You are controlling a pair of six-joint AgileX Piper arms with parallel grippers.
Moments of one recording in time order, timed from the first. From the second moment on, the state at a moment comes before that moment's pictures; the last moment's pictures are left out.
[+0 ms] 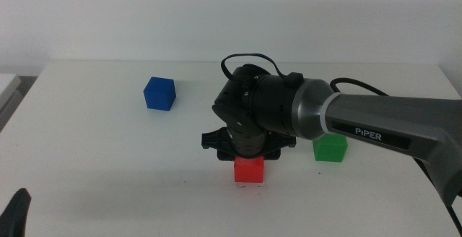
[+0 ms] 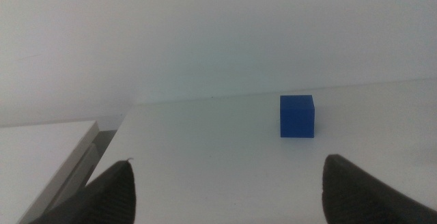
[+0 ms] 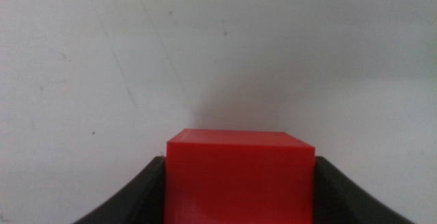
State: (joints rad) left arm -0.03 0.00 0.00 -0.01 0.15 0.06; right arm 0.84 2.10 -1.62 -0.39 0.97 1.04
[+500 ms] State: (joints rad) left arm -0.03 0.00 0.00 -0.01 0.15 0.06; right arm 0.84 2.13 -1.62 -0.40 0.97 1.06
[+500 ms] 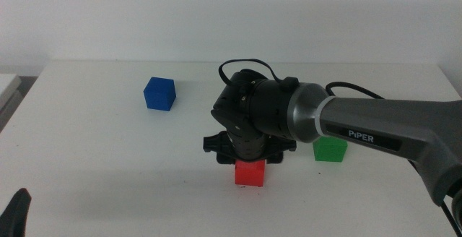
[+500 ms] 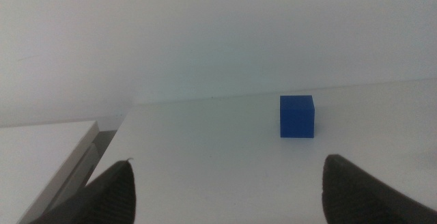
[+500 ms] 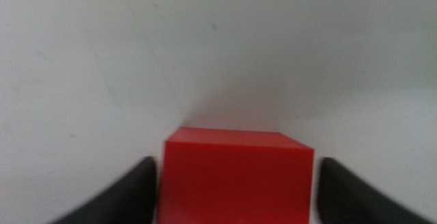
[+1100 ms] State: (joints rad) left arm -0.03 0.00 0.00 -0.01 0.15 0.06; right arm 0.67 1.78 -1.62 -0.34 1.12 0.70
